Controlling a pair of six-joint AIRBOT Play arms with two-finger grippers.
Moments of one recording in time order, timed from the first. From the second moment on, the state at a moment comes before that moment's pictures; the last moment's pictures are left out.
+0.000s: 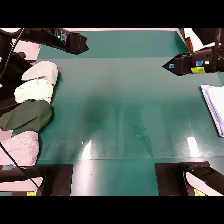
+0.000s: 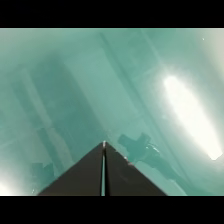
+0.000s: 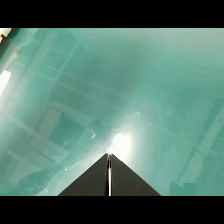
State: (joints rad) left arm -0.34 -1.42 1.91 1.20 -1.19 -1.49; right arm 0.14 -1.00 1.41 -1.10 1.21 1.44
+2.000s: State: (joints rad) left arm 0.09 -1.83 1.86 1.73 -0.99 -1.71; right arm 0.15 -1.00 1.42 -1.10 1.19 1.44
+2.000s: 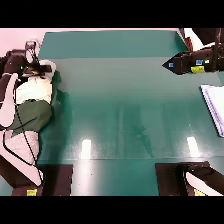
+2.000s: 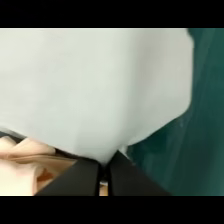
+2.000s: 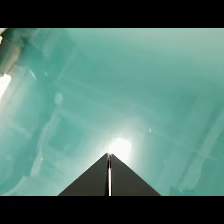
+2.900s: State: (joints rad) left arm -0.58 -1.27 1.89 1.43 -1.16 -1.59; right arm 0.15 -1.00 1.86 -1.10 1.14 1.44
